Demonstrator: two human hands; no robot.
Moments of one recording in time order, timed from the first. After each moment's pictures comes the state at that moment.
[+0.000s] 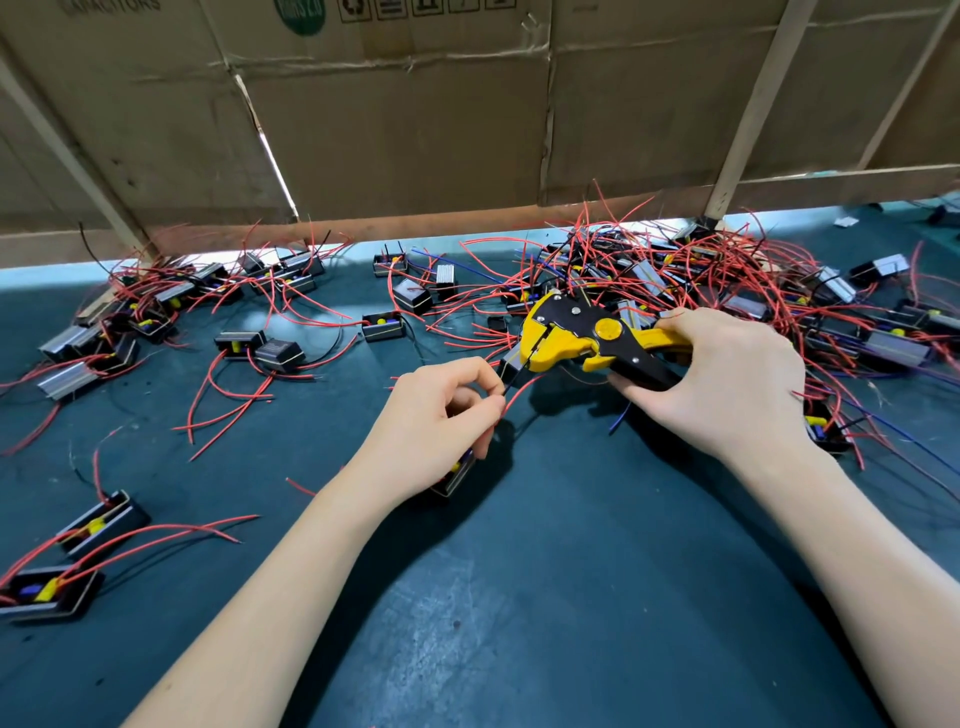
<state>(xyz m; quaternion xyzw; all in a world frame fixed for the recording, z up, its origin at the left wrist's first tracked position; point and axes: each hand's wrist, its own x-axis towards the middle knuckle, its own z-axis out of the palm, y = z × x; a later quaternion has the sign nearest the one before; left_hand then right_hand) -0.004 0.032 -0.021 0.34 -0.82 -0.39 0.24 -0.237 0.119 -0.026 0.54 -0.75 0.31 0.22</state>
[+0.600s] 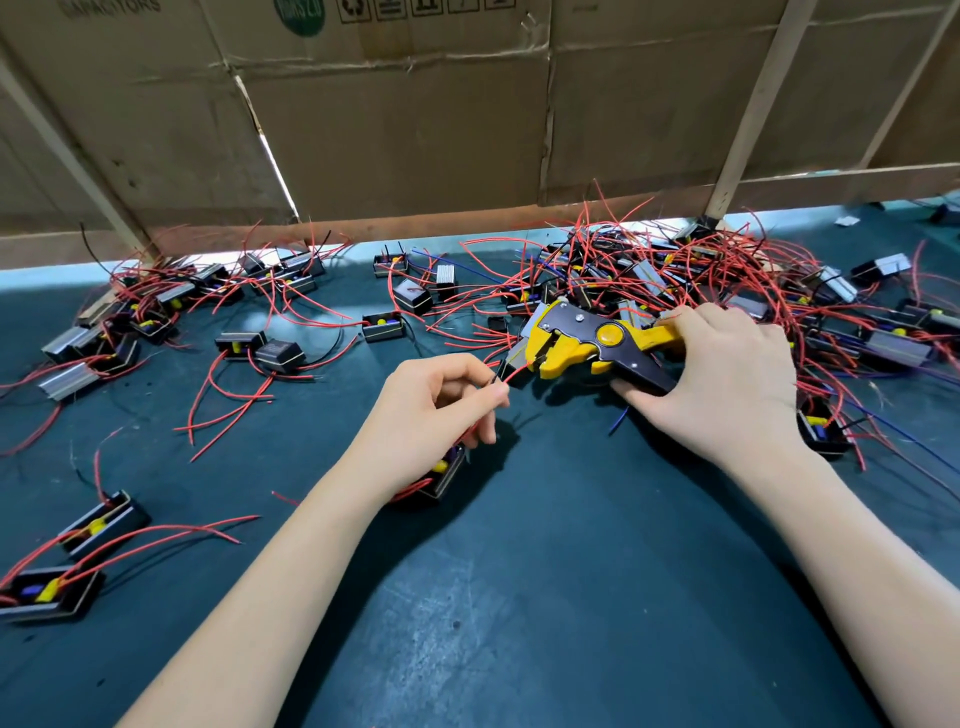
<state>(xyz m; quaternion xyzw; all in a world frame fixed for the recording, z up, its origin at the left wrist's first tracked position) -0.004 0.024 -0.024 0.34 -0.75 -0.49 0.28 -0.245 0.114 -0.036 0.53 -0.80 0.20 0.20</state>
